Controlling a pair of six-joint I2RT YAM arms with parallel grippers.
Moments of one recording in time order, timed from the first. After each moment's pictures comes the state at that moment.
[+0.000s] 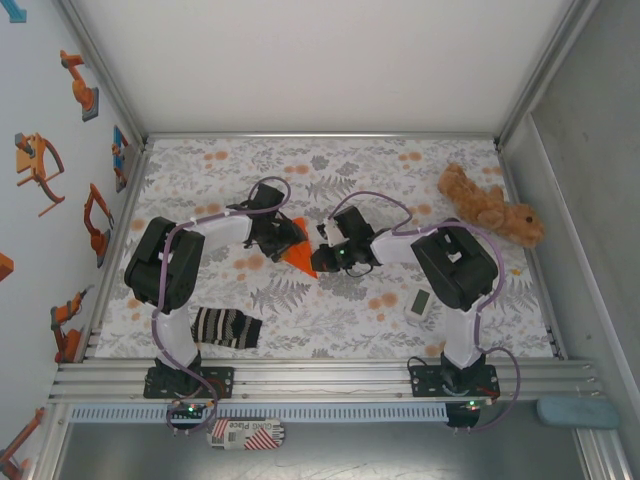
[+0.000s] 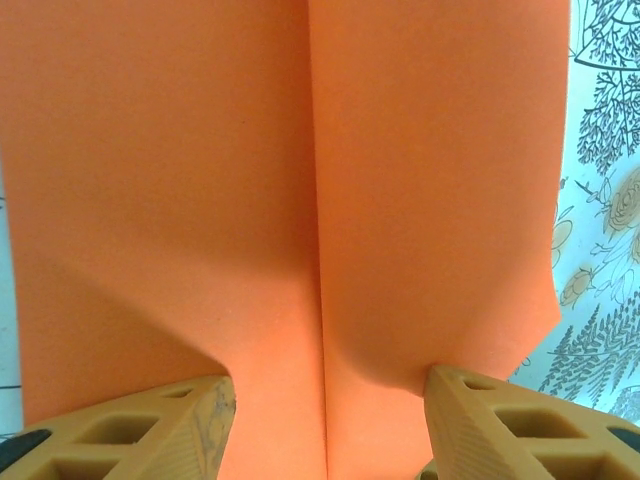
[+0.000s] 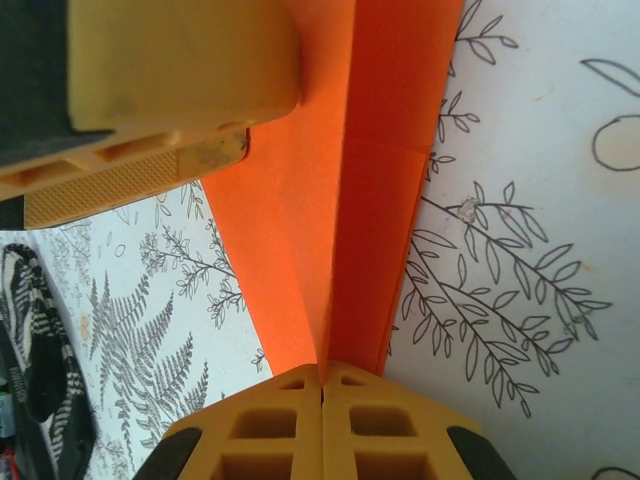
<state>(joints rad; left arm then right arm) -0.53 1.89 1.14 -0.42 0.30 -0.97 0.65 1.96 1.01 0.01 -0.61 0.50</state>
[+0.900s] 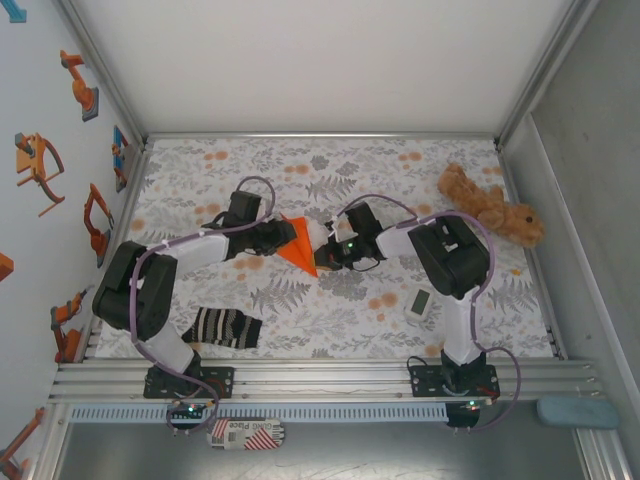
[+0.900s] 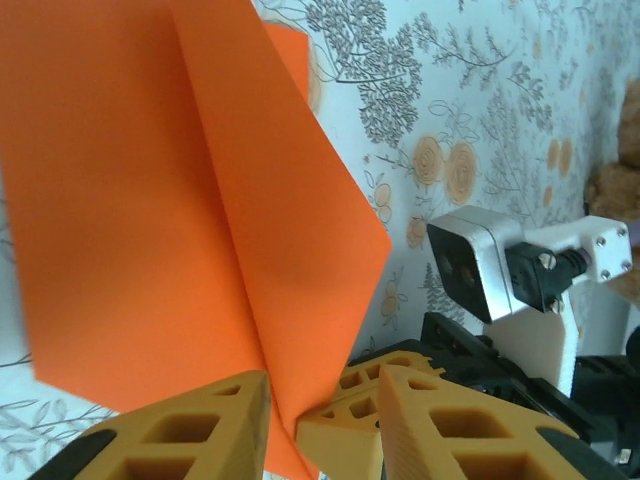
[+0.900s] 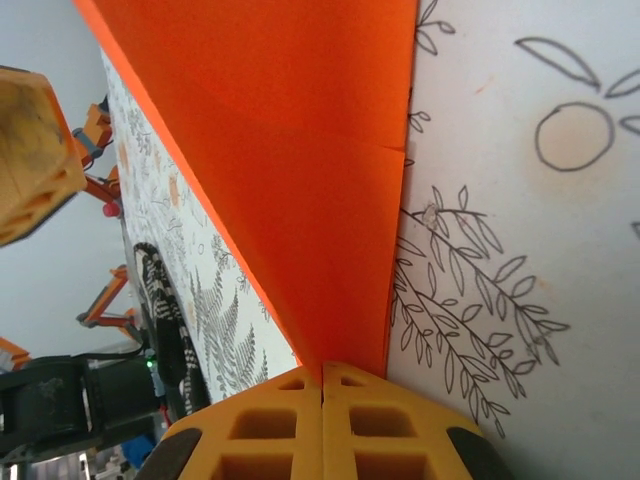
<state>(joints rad) -0.48 1.66 0.87 -0.06 0.44 -0.85 0.56 2.05 1.03 0.09 -0.90 0.66</state>
